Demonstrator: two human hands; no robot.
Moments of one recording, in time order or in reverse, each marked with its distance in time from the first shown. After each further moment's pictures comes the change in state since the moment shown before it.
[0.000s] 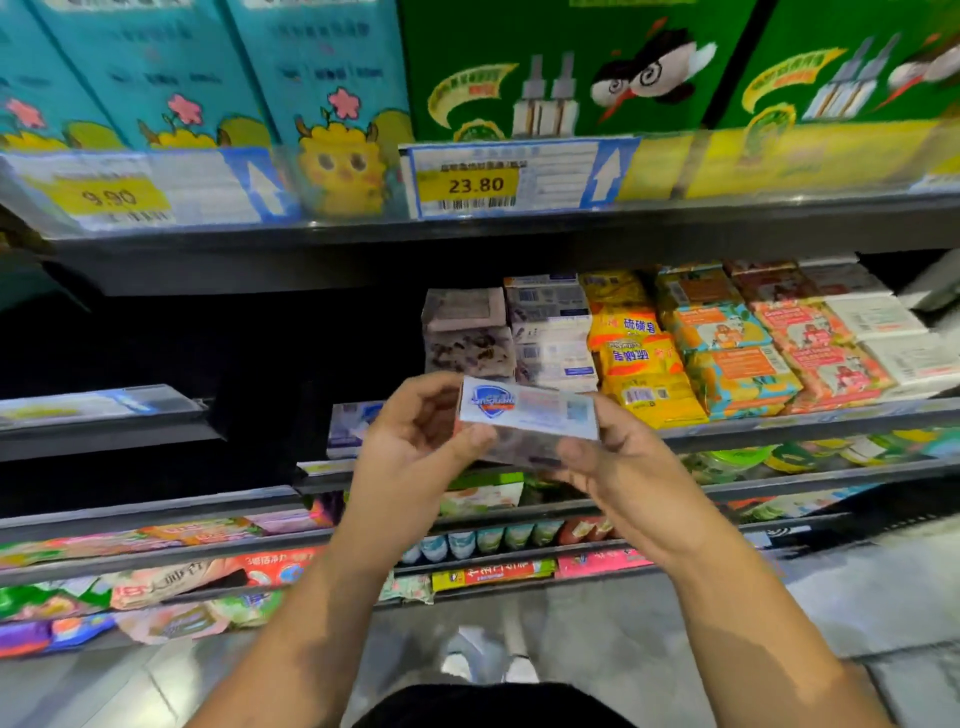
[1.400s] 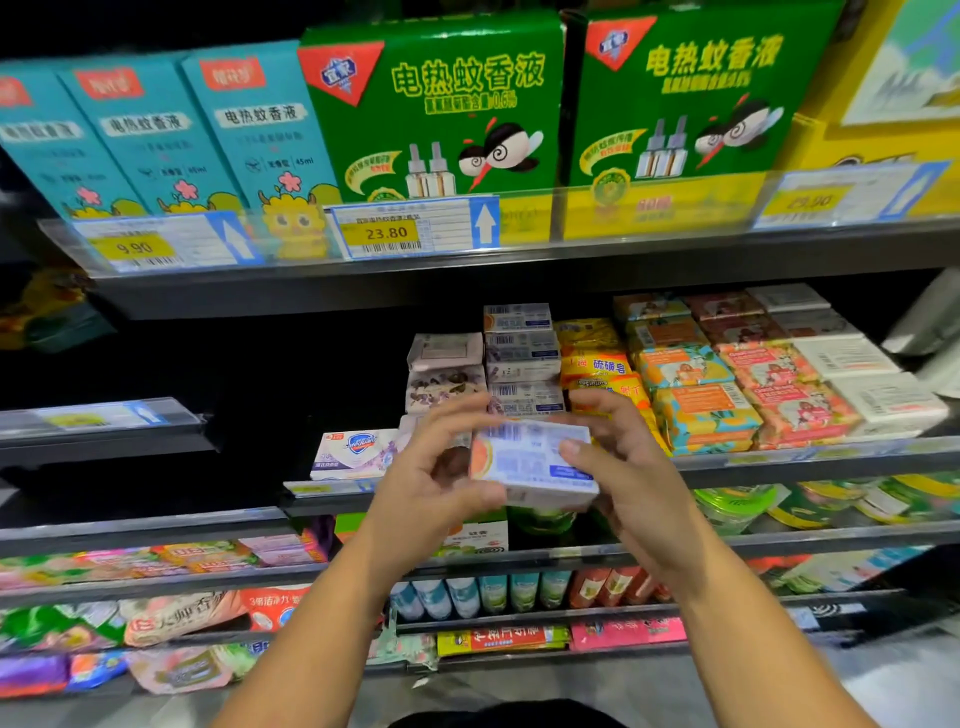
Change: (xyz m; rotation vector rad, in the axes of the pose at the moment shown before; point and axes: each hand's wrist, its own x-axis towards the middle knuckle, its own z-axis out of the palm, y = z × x) left_hand -0.012 -0.003 0.041 0.238 -0.201 0.113; right_hand -0.020 -0.018 -0.049 -0.103 0.108 -0.095
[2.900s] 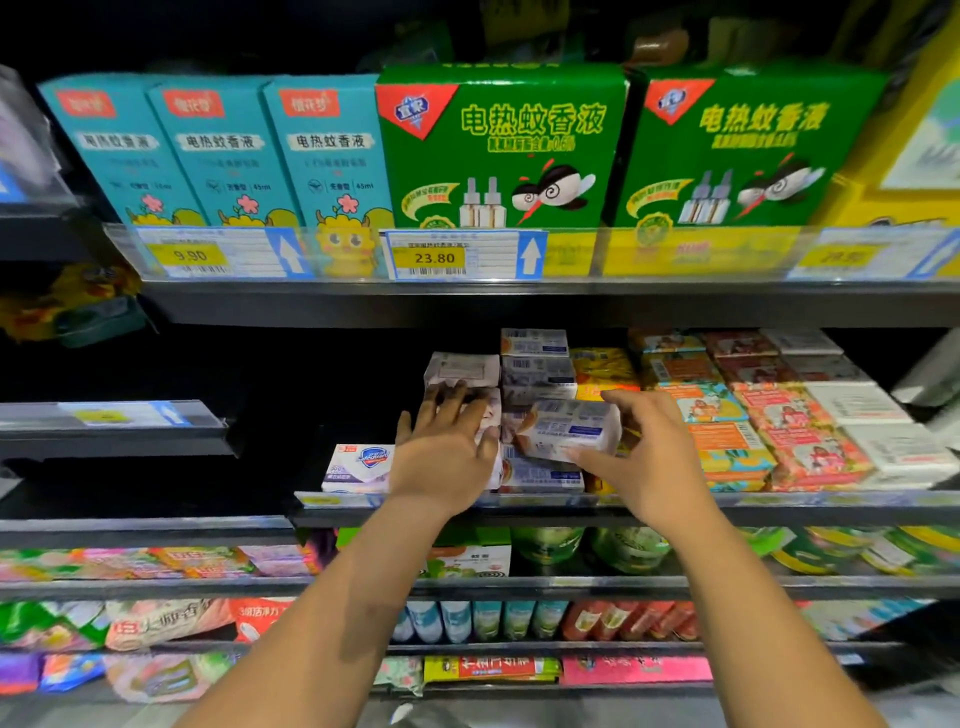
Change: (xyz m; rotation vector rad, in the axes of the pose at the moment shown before) left_hand 0.065 -0.069 -0.012 1.271 0.094 -0.279; right_hand 0.059 0.004 -0.026 -0.990 0.244 -0.274
